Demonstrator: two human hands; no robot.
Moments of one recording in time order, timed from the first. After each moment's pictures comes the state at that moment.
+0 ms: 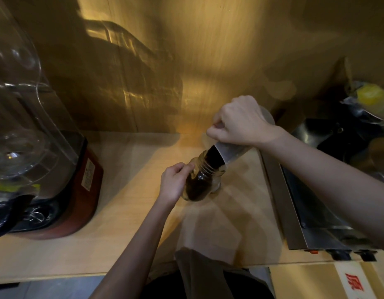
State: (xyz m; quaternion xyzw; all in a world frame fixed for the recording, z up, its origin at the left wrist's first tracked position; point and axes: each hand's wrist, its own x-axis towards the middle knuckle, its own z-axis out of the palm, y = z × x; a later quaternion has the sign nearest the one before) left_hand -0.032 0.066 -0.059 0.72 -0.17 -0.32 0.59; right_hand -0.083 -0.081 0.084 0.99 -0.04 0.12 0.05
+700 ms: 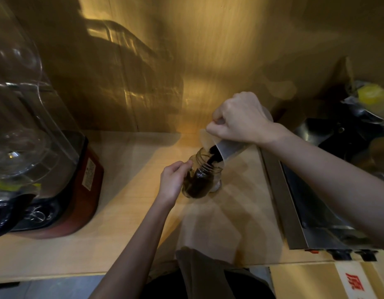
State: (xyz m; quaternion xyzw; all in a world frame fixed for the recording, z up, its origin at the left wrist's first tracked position) left_hand -0.031 0.068 -0.056 0.69 -0.15 -0.33 0.63; right_hand -0.079 -0.086 0.083 0.98 -0.02 0.17 0.04
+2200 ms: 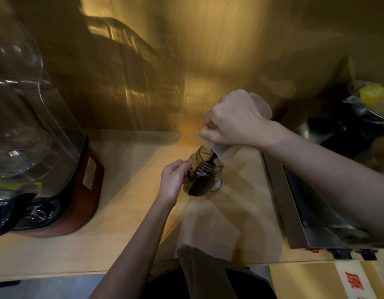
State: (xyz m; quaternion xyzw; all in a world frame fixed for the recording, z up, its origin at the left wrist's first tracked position) left_hand -0.030 0.068 -0.062 0.66 -0.13 -0.34 0.66; right_hand -0.071 -0.069 0.085 0.98 0.03 0.16 0.09
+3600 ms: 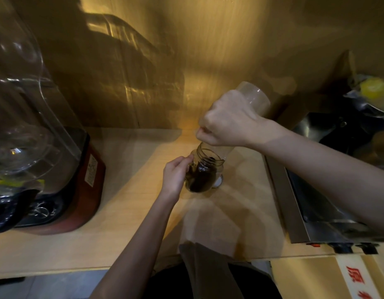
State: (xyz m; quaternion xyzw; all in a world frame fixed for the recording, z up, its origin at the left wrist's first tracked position) left_hand -0.032 0.066 -0.058 0.67 -0.11 -0.34 0.65; right_hand -0.071 -0.063 0.078 0.97 0.09 0.18 0.15
